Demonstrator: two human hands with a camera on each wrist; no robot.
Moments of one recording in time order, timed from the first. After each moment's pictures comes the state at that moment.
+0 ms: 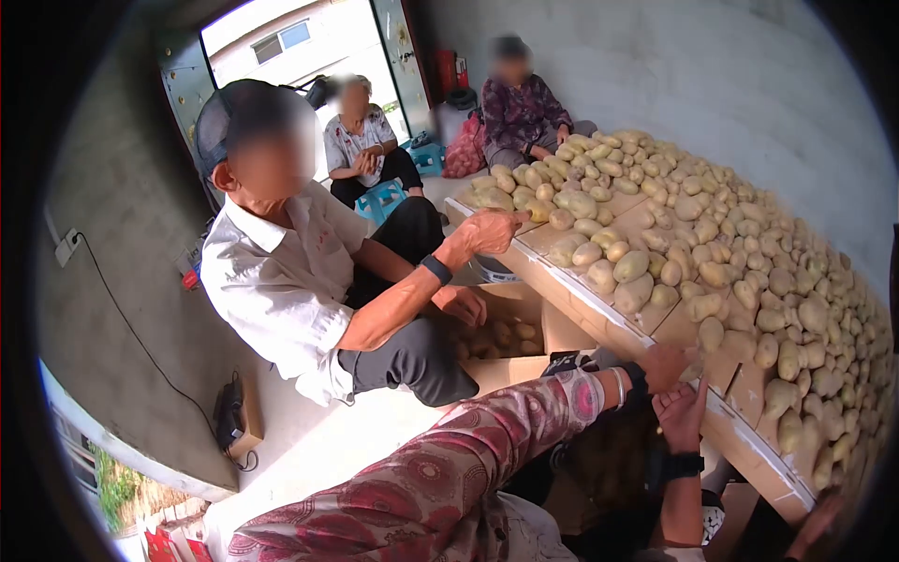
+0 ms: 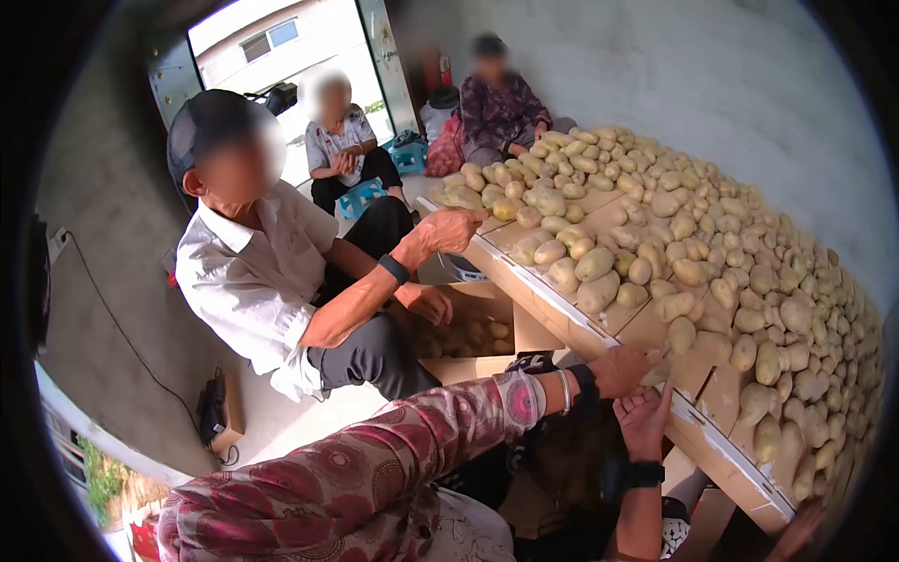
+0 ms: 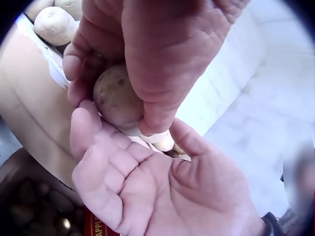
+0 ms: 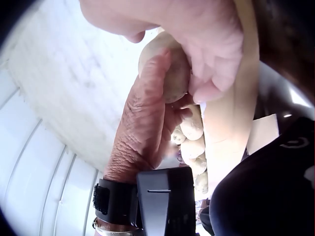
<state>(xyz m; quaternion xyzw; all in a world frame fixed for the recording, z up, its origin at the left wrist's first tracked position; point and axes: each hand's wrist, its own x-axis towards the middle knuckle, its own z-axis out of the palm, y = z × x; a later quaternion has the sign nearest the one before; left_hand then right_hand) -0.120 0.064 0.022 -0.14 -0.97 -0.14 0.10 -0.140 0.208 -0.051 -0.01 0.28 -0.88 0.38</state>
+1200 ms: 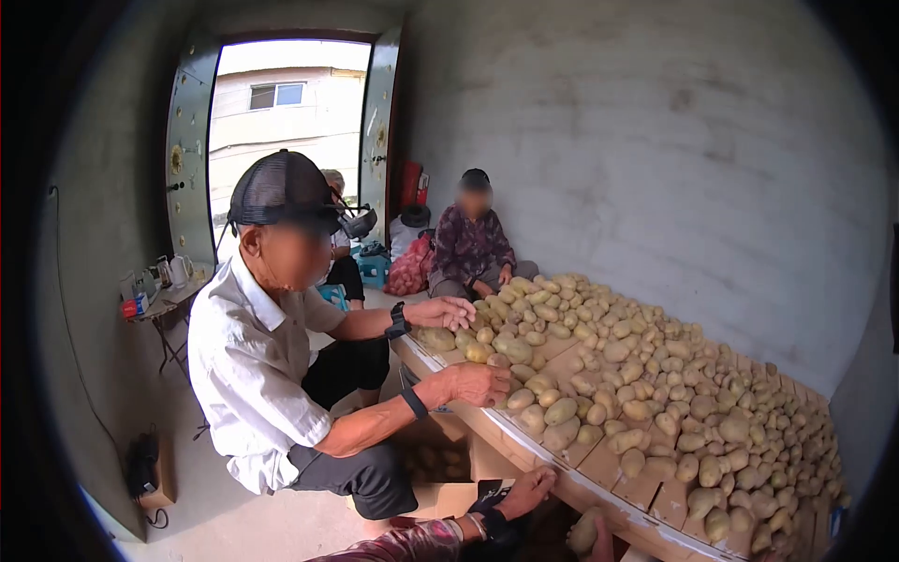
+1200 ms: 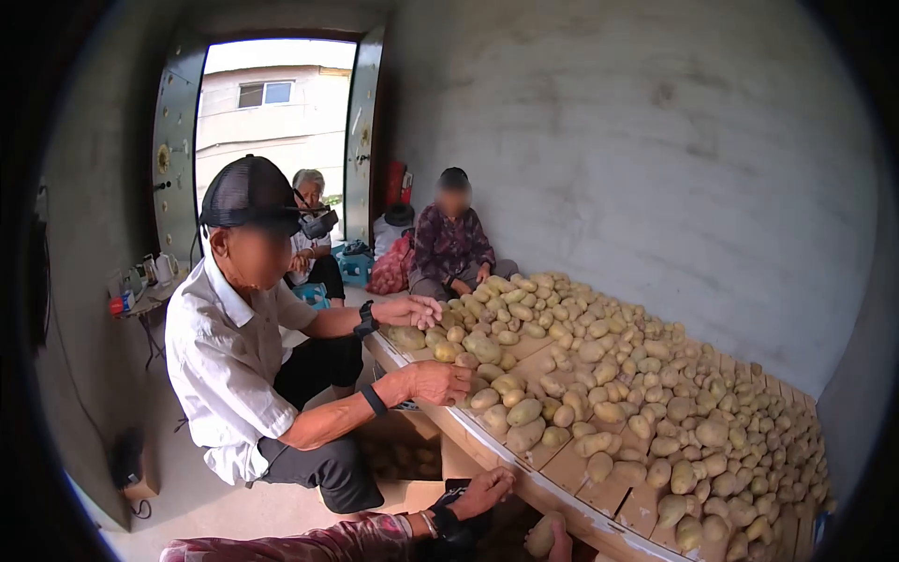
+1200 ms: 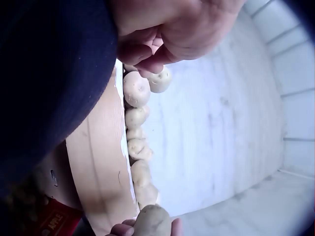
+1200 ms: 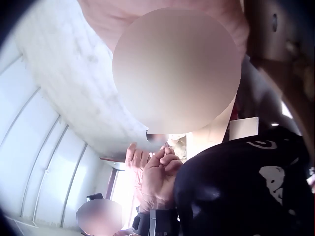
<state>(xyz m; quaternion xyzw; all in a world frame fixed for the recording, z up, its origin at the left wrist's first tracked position) -0.041 -0.003 0.001 0.01 -0.72 -0.65 0.23 -0.081 0.206 -0.032 -0.06 0.48 -0.83 0.29</state>
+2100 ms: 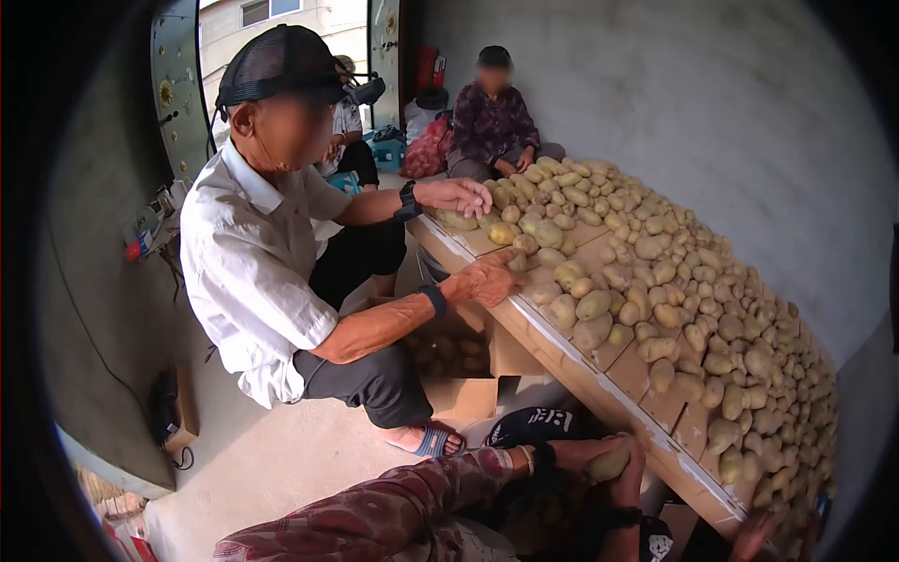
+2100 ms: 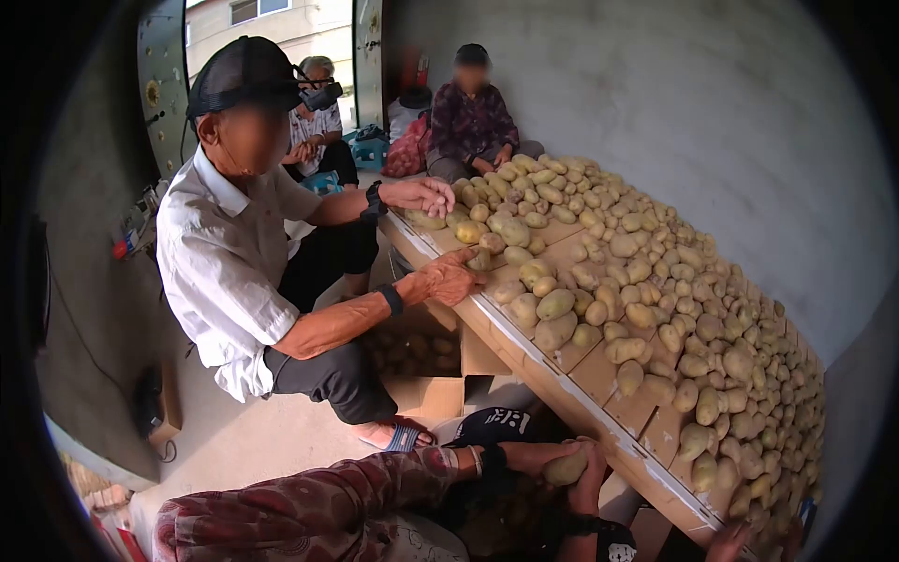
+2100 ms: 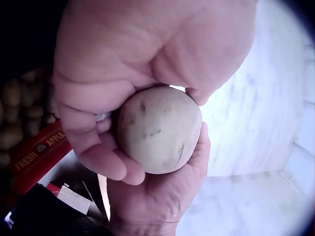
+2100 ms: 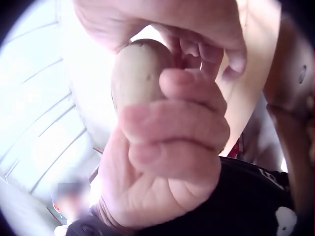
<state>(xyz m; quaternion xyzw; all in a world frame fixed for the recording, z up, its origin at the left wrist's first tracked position) -0.027 0.065 -0.014 -0.12 -0.54 -0.78 -0.30 -0.083 0.221 -0.047 -0.06 0.53 -0.82 0.21</state>
